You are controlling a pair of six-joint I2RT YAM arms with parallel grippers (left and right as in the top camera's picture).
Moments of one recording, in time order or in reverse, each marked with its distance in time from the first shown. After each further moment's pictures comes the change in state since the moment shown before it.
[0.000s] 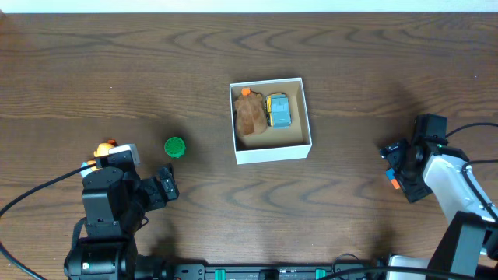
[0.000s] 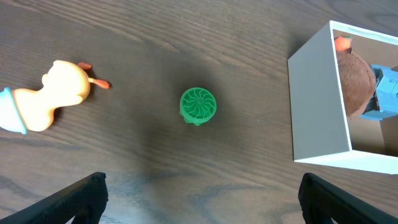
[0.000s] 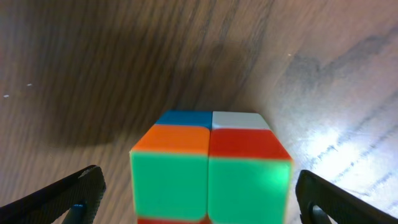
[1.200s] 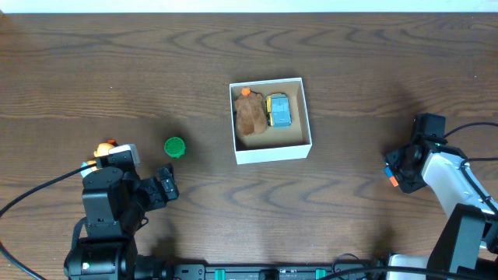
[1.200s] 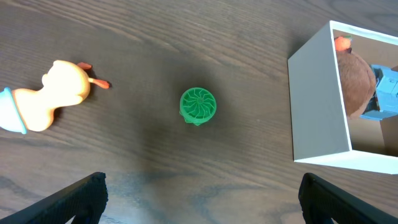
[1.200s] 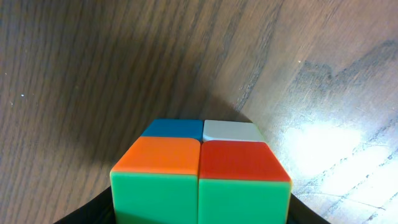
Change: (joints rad) left arm 0.000 0.000 0.000 0.000 0.000 0.000; right arm -0.002 0.031 0.000 0.032 0.002 0.008
